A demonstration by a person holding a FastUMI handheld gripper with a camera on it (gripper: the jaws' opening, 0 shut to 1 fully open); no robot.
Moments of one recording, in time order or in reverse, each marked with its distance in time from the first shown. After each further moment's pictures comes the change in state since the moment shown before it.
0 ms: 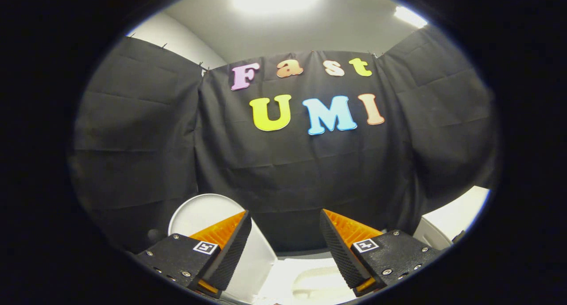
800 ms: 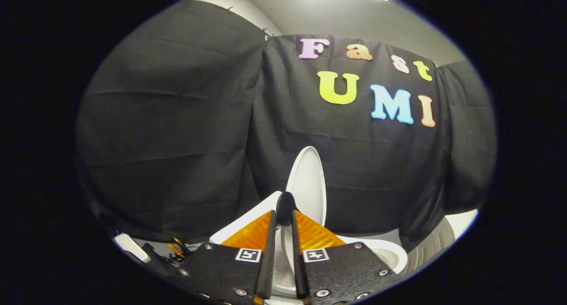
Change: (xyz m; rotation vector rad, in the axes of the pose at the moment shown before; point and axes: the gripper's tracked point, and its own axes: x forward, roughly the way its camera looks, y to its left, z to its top) arm -0.060 0.235 -0.091 -0.136 0.152 0.271
